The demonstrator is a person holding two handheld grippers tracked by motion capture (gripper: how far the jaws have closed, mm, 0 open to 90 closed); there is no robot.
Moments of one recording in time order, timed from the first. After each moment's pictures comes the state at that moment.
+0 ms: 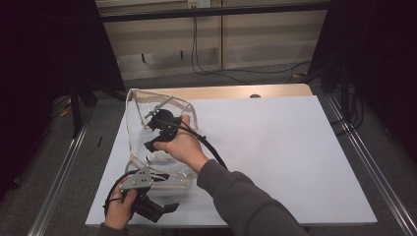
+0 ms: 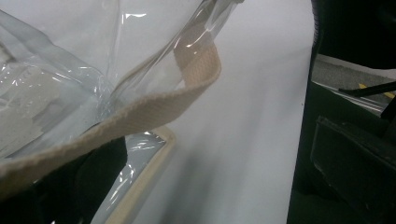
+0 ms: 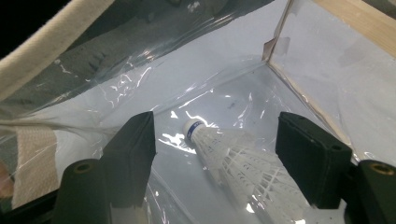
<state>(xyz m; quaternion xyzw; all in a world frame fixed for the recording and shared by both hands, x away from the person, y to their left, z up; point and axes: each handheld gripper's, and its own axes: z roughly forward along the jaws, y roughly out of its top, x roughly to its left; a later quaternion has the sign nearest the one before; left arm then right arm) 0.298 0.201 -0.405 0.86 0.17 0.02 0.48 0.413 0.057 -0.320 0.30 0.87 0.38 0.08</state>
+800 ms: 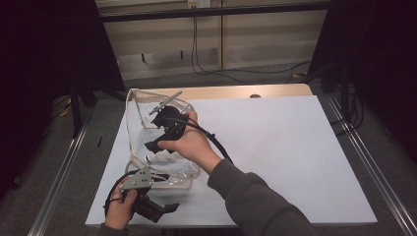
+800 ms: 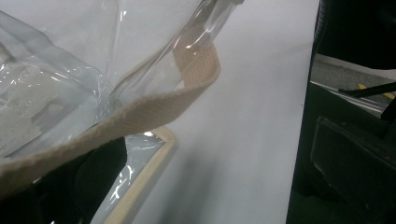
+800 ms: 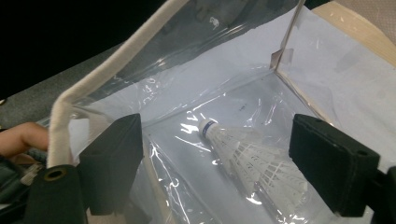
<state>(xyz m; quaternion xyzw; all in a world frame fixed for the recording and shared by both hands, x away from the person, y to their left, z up) 0.296 0.200 -0.405 0.86 0.17 0.02 0.48 0.399 0.037 -0.295 0.29 0.87 0.40 0.06</state>
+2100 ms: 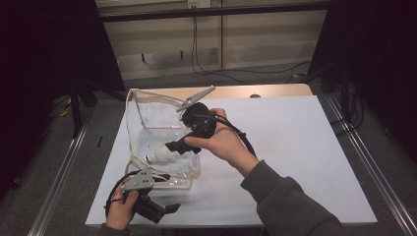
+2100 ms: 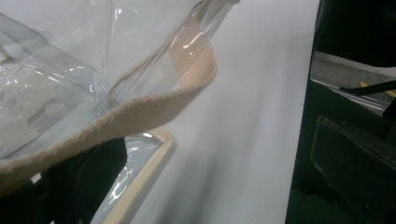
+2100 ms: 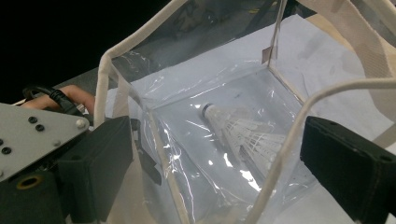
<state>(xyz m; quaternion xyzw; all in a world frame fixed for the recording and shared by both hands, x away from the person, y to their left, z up) 0.295 0.198 -0.405 0.86 0.17 0.03 0.48 0.381 -0.028 -0.277 0.27 0.86 0.43 0.04</state>
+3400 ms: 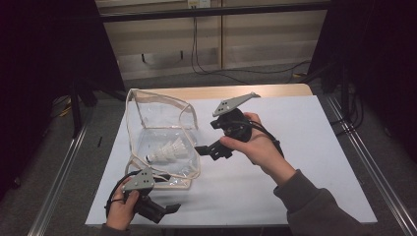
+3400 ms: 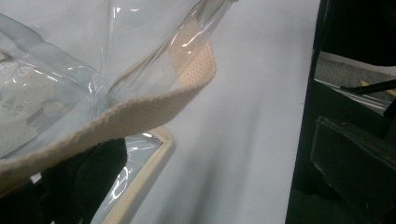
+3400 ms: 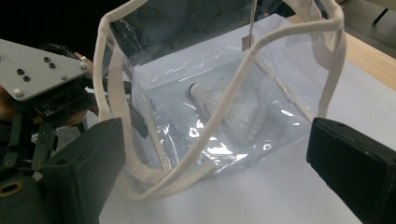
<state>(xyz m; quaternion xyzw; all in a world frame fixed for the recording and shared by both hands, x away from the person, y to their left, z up) 0.296 0.197 -0.404 0.87 0.16 0.03 0.47 0.362 -0.099 -0.286 0.26 0.85 0.46 0.06</state>
